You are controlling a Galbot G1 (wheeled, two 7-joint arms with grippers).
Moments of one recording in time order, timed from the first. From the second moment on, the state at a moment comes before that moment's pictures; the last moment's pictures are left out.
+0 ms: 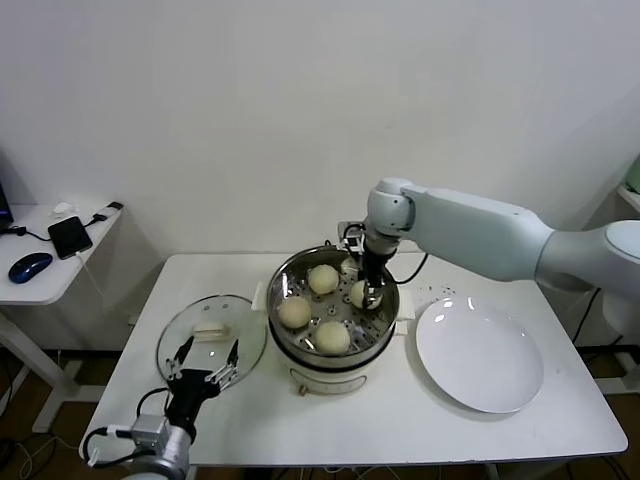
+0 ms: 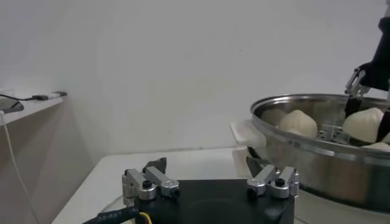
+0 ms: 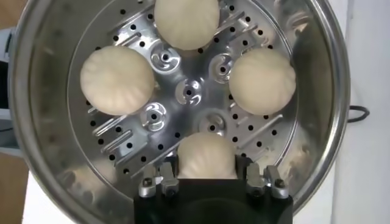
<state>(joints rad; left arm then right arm) 1.61 -1.55 -0.62 -2.13 -0.02 0.24 0.14 0.46 1.13 -1.25 1.17 0.32 -0.60 -1.13</state>
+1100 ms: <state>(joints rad) 1.61 -1.55 -0.63 -2.13 -0.14 0.20 0.12 0.22 0.84 -0.68 1.44 0.42 -0.53 -0.90</state>
